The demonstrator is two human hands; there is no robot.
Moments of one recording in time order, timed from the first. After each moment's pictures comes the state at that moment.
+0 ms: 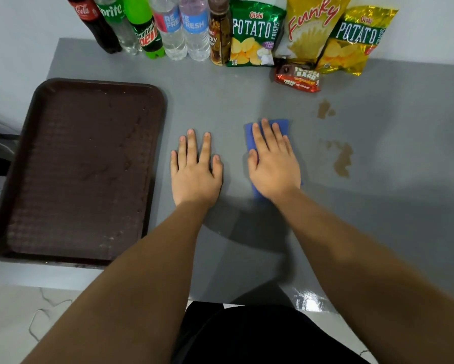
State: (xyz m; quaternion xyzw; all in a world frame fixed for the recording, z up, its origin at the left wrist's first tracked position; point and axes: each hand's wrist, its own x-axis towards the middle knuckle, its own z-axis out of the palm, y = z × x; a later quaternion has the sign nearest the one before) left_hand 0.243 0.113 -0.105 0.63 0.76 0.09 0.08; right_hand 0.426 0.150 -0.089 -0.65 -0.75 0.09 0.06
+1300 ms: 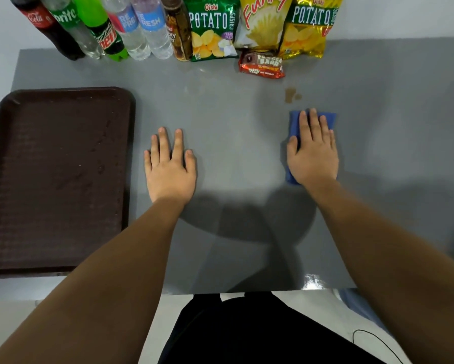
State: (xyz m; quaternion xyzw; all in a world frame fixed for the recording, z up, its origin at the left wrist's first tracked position) left_hand 0.244 0.113 -0.099 0.63 0.77 0.07 0.10; right_hand 0.553 0.131 -0.084 -0.77 -0.63 0.09 0.06
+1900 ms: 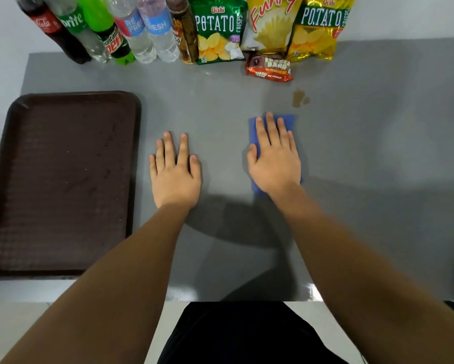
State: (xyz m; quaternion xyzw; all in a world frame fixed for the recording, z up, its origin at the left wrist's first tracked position) left_hand 0.244 0.114 -0.102 0.63 0.77 0.06 0.10; right_hand 0.468 0.144 -0.092 -0.71 -0.69 0.10 0.06
